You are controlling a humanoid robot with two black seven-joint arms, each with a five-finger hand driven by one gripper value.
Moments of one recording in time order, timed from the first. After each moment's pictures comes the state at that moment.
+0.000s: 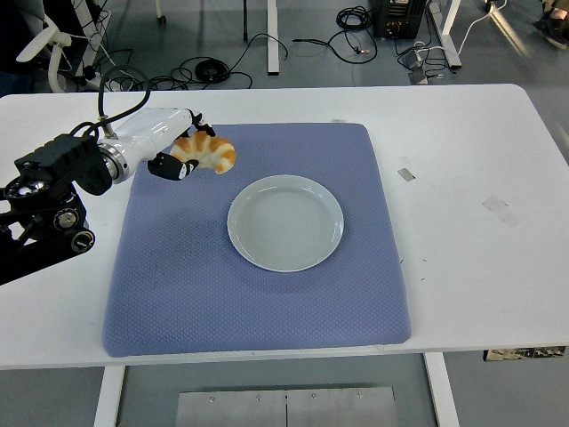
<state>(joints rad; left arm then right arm) -1.09 0.63 -0.12 -1.43 1.43 0.26 0.34 -0.08 0.00 0.06 0.15 -0.11 -0.06 0.21</state>
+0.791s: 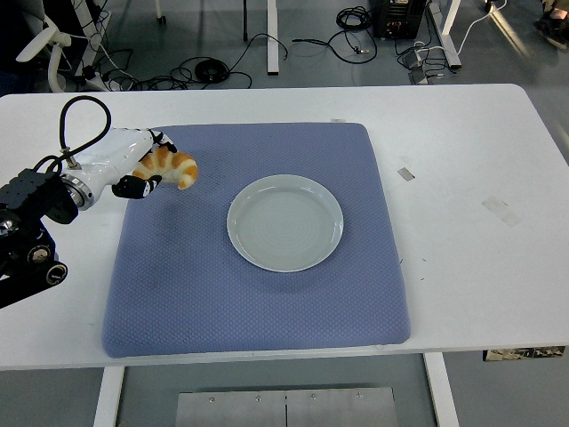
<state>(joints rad) -0.96 0.68 -0.11 -1.38 1.54 0.40 0.29 -0.08 0.00 0.06 0.15 -0.11 -0.06 0.21</state>
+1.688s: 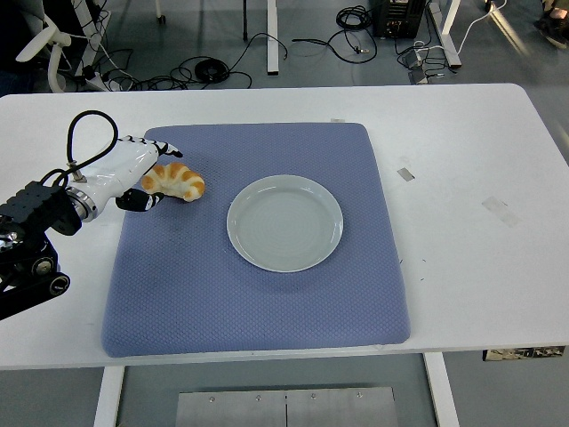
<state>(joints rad) -0.92 0.66 -0.11 -1.35 1.59 0.41 0.25 -0.08 0.00 0.06 0.15 -0.11 -0.06 0.21</state>
